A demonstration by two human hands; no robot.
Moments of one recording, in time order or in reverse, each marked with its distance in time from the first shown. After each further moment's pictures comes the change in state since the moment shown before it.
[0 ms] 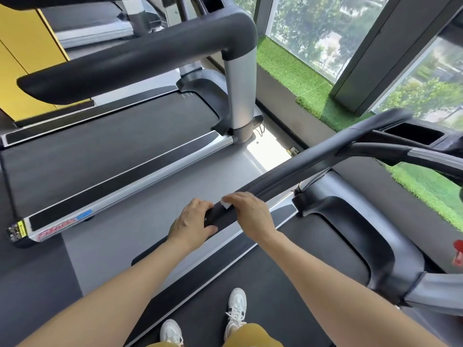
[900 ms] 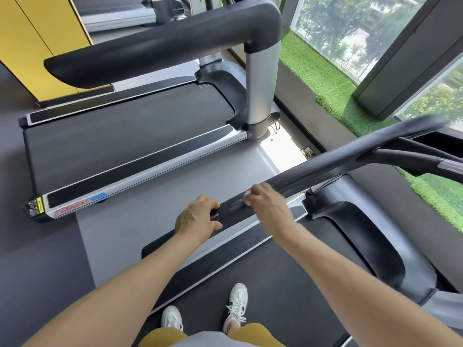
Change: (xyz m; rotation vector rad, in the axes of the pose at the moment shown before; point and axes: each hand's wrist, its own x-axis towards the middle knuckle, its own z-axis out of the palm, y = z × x) left_hand -0.006 0.000 -0.006 0.009 0.039 -0.105; right_hand 0.013 0.018 -0.005 -0.258 -0.045 -0.174
